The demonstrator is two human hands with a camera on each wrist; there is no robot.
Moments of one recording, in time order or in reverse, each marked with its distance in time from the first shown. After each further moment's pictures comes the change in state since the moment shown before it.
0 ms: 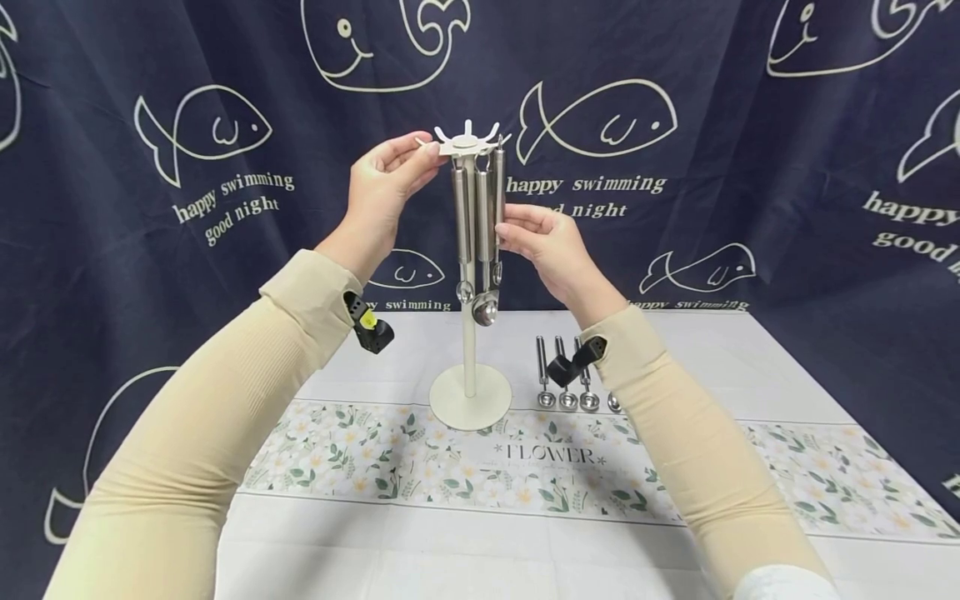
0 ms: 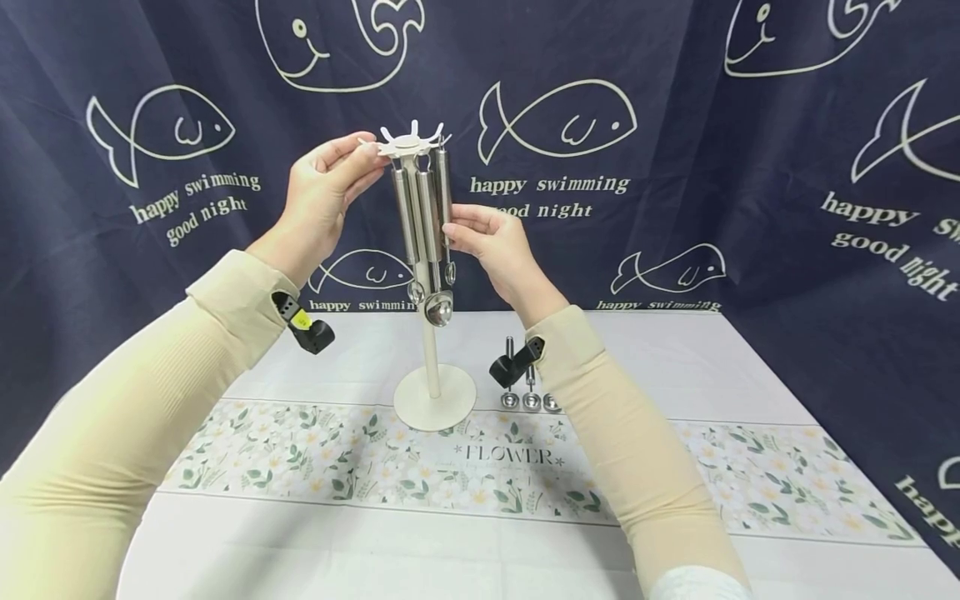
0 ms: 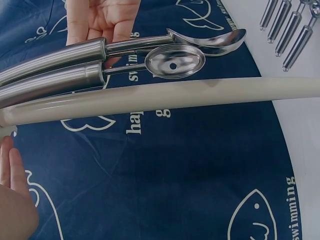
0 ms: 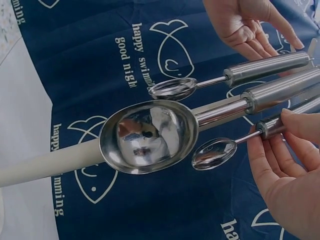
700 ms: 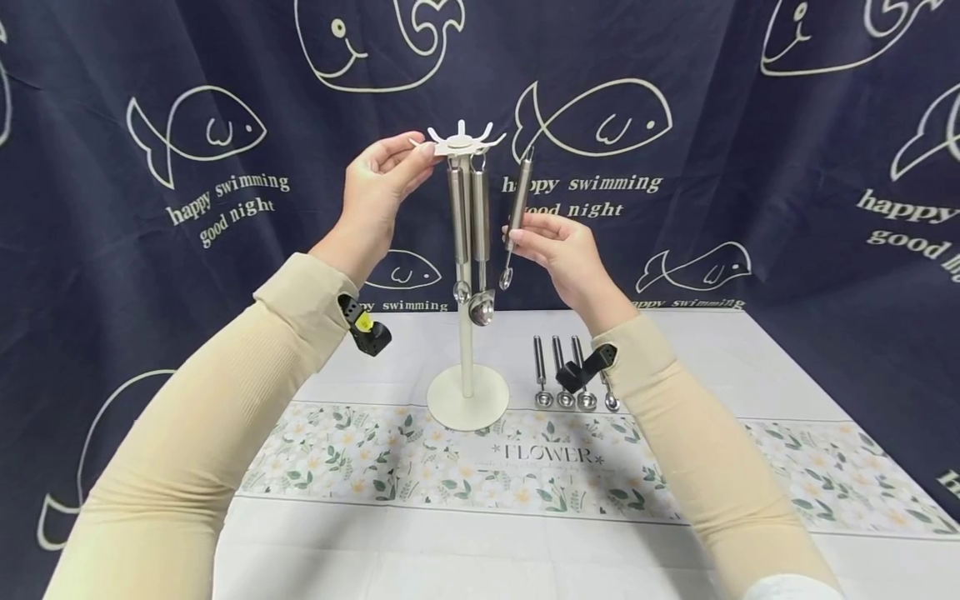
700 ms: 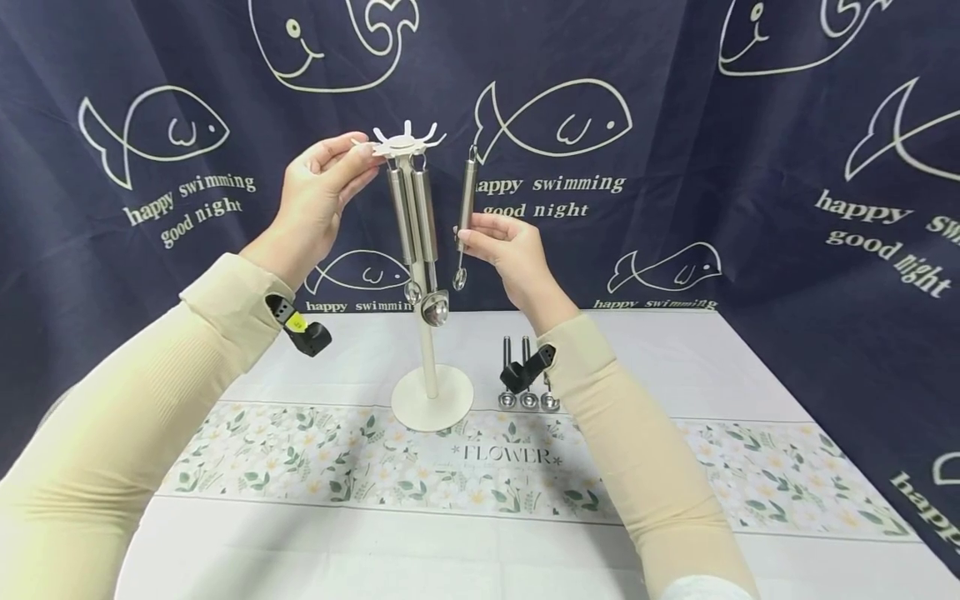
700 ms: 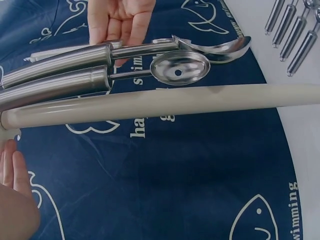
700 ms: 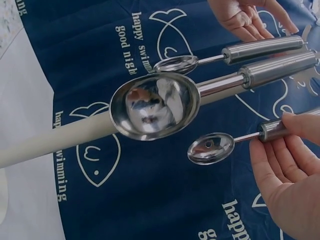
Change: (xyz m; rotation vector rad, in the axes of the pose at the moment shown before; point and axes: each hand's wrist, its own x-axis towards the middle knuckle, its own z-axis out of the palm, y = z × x) left_hand -0.003 0.000 0.002 -0.036 0.001 0.012; right_hand -0.009 0.003 -0.018 0.040 0.092 0.020
